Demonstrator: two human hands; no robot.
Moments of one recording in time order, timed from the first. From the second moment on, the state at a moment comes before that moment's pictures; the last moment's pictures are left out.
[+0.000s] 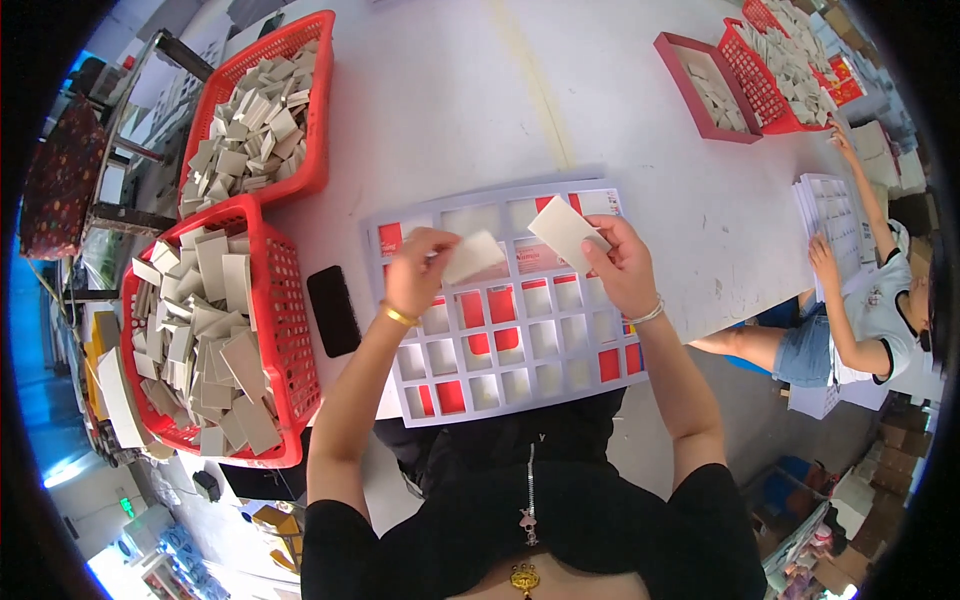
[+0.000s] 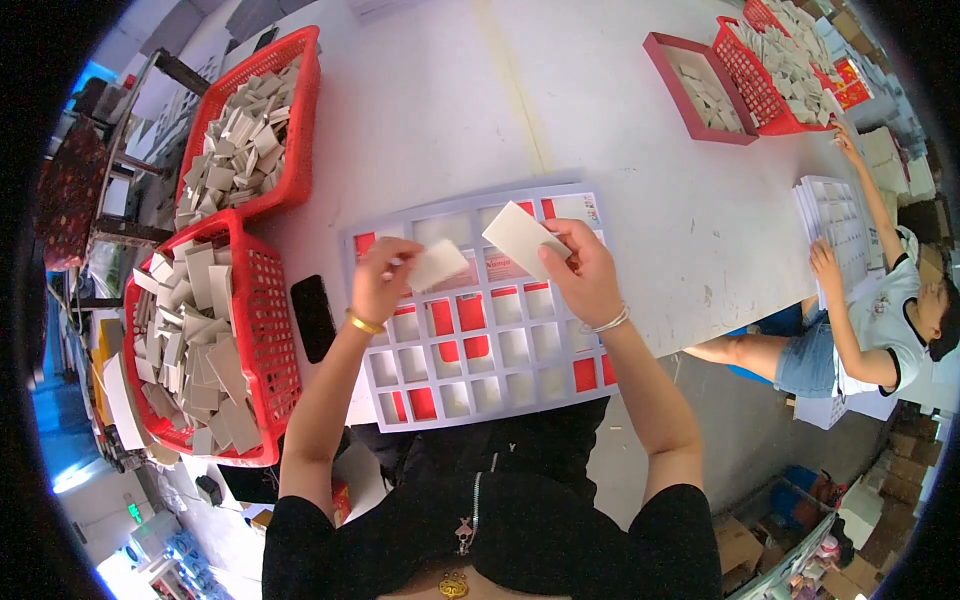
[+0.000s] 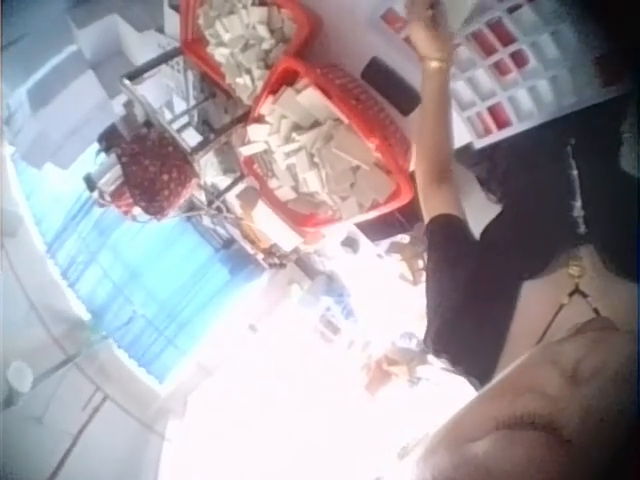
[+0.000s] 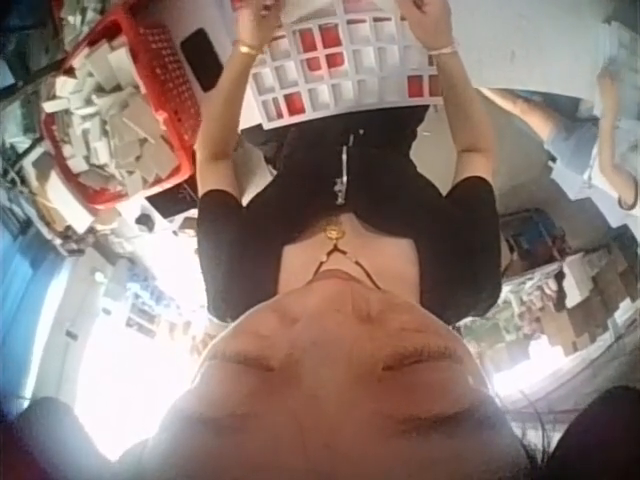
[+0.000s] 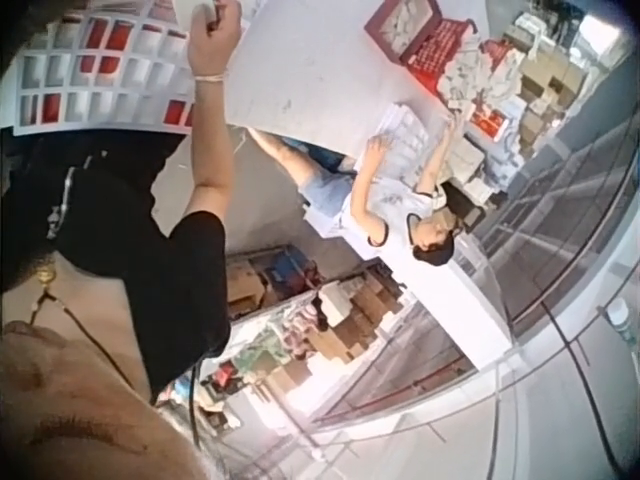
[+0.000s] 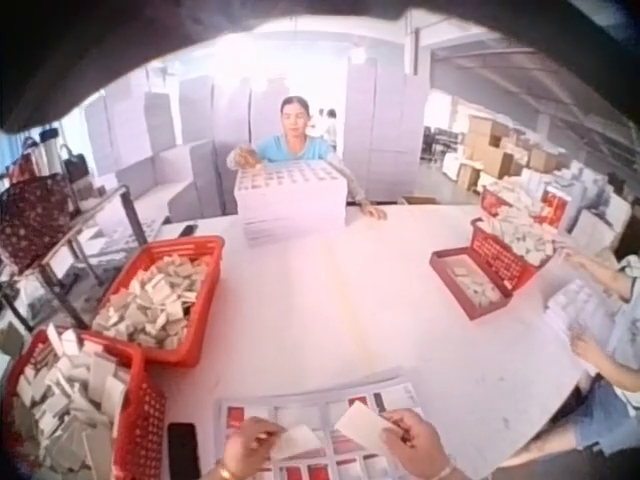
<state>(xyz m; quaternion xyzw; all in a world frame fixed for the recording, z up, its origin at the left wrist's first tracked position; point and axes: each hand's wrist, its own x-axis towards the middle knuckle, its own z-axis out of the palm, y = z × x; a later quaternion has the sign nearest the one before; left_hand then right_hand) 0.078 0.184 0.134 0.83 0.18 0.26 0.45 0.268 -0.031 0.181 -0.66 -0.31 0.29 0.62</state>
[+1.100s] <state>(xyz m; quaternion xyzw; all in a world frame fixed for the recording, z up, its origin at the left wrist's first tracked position) -0.119 0.026 0.093 0.51 0.50 0.32 0.62 0.274 -0.182 0.071 -0.94 -0.30 0.07 0.17</state>
